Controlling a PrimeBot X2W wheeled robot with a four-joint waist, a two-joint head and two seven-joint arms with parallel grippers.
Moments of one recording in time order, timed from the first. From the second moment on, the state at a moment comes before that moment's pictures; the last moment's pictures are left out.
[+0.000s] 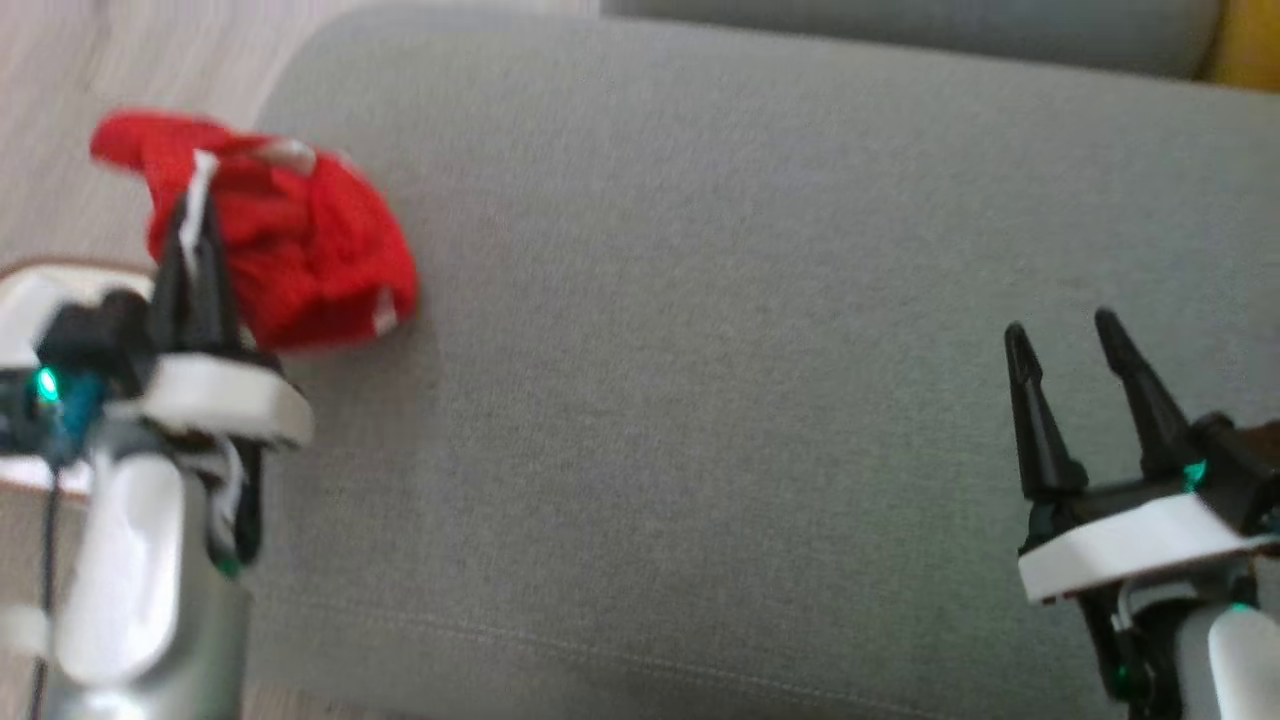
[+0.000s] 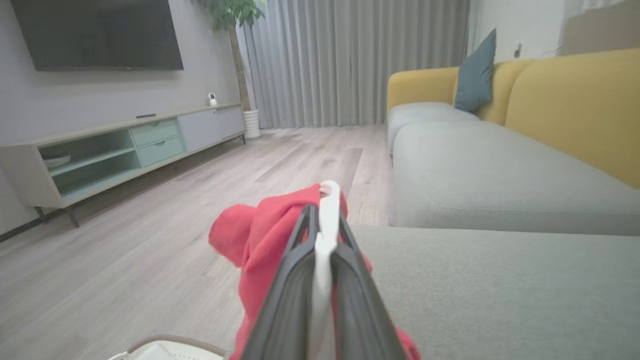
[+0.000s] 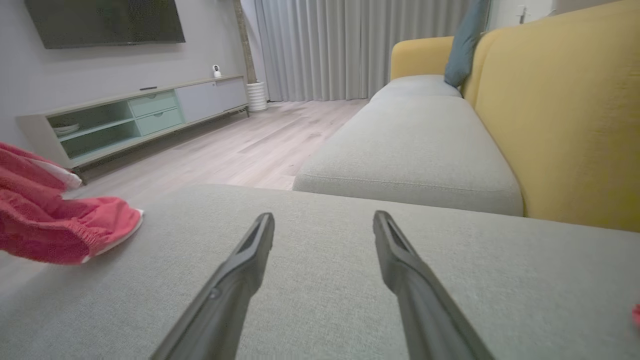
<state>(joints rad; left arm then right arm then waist) -0.41 0.19 -0.05 0.37 -0.13 0.03 -0.25 0.01 -0.10 0.02 -0.19 0.17 0.13 0.10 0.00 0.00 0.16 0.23</state>
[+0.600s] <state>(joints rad) -0.15 0.09 -0.27 0.15 -0.14 -0.03 -0.20 0.10 -0.05 0.04 -0.16 0.20 0.13 0.08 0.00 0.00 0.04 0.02</state>
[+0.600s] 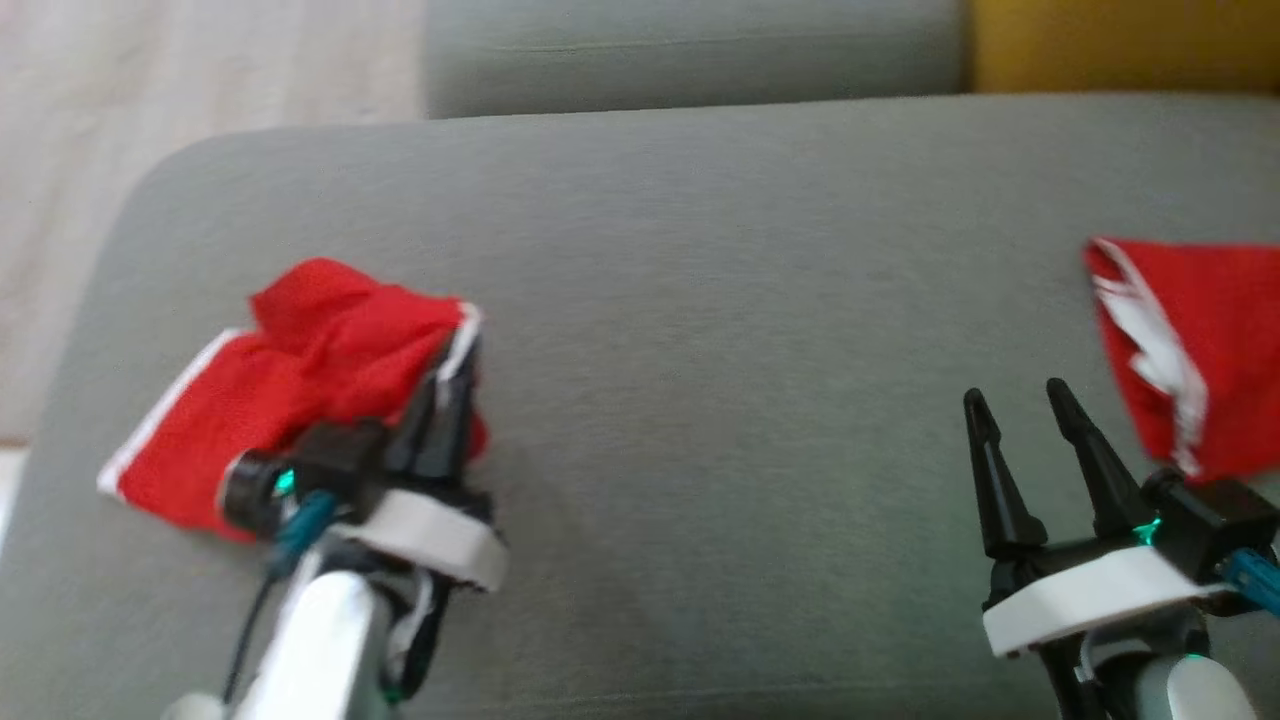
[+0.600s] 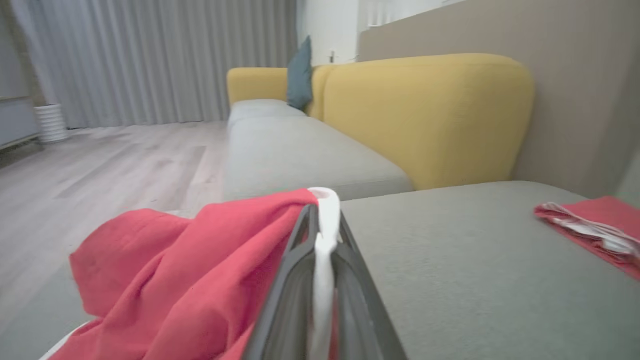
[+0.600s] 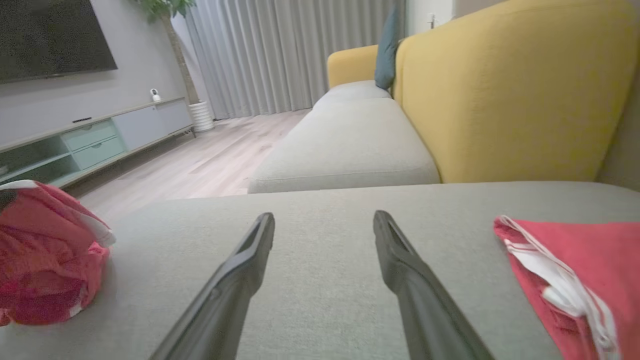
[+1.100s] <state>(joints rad) -0.42 0.05 -0.58 0.30 -0.18 -0.07 -0.20 0.09 -0.04 0.03 -0.11 0.28 0.13 0.01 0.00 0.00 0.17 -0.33</state>
